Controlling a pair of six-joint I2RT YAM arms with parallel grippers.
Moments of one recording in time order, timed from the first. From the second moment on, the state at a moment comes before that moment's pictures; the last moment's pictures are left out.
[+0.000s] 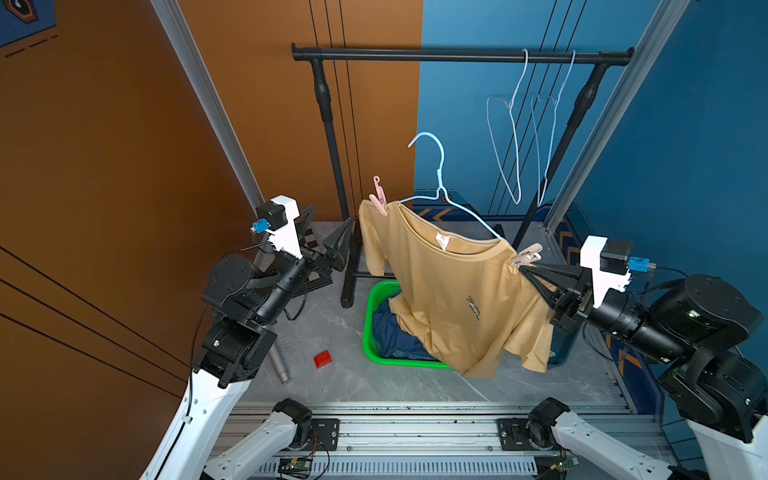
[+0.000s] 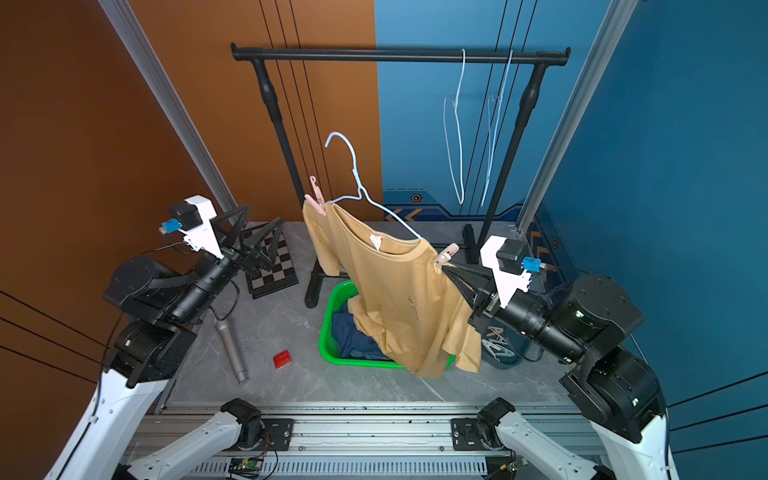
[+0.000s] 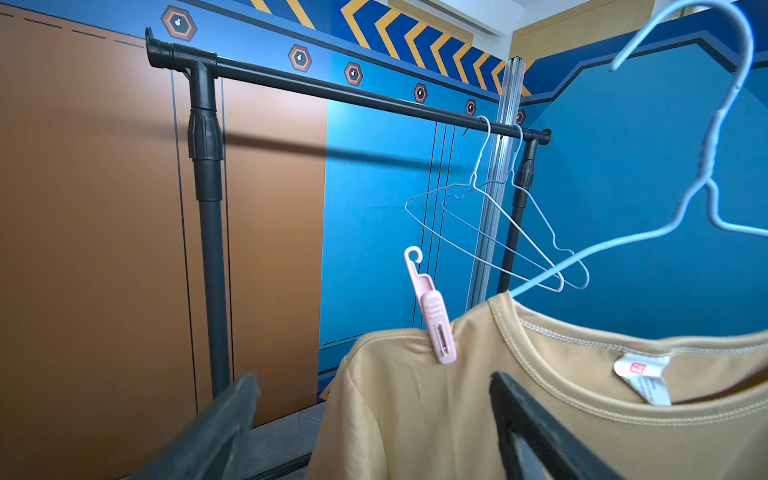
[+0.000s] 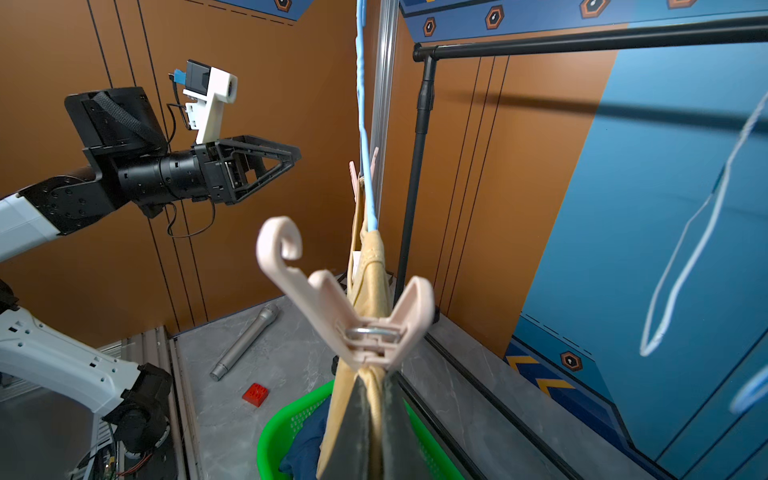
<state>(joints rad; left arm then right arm) -0.43 0.86 1.30 -0.20 0.07 -0.12 0.55 0.81 1.54 -0.71 -0.35 -0.09</state>
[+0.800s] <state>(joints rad) -0.44 0.85 1.27 -0.22 0.05 -0.09 0.15 1.11 1.40 0.00 -0.89 0.29</state>
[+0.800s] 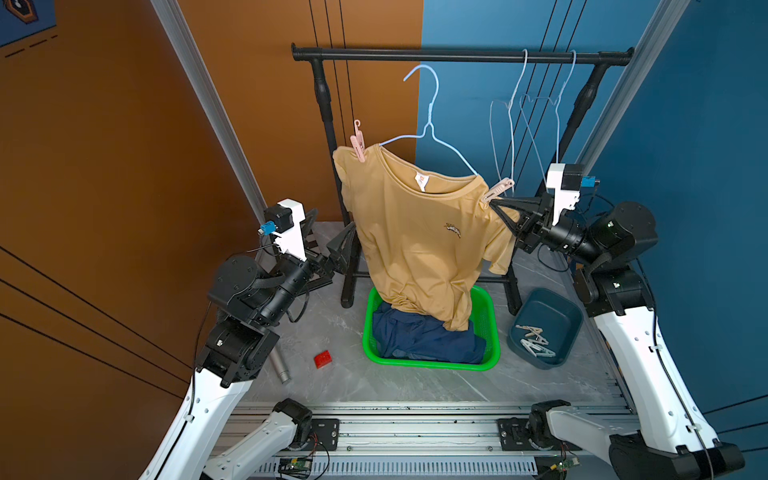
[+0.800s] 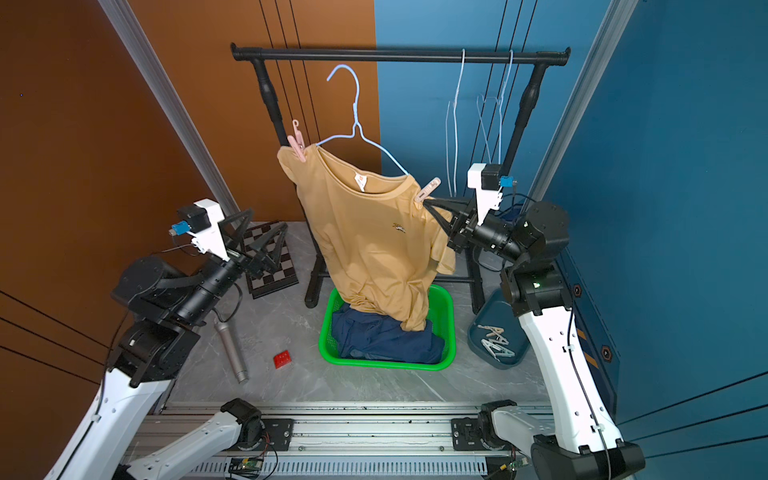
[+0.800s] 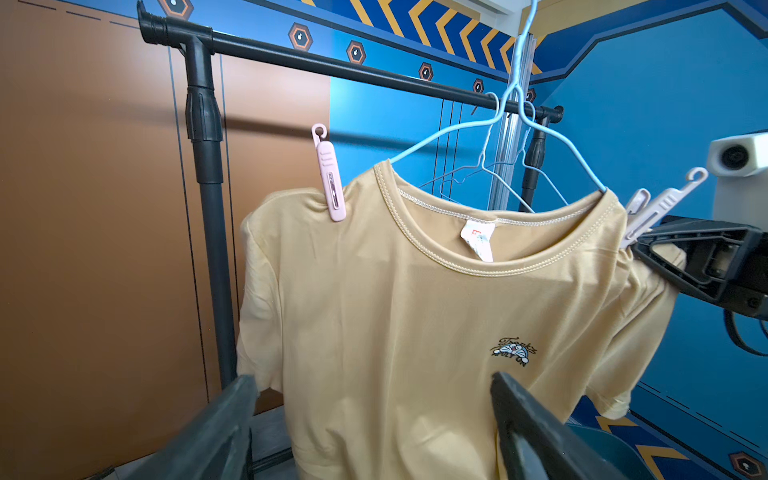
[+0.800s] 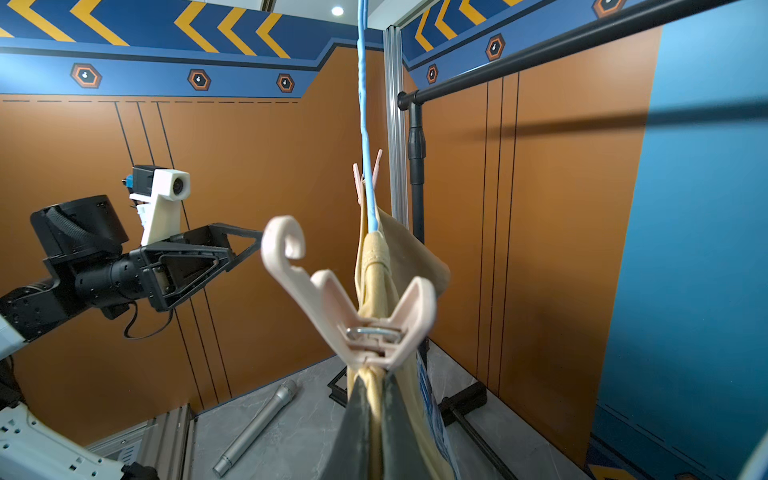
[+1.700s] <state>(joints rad) -0.45 0.79 1.24 -0.25 0.04 -0.09 0.03 0.70 0.86 -0.08 -0.96 0.36</state>
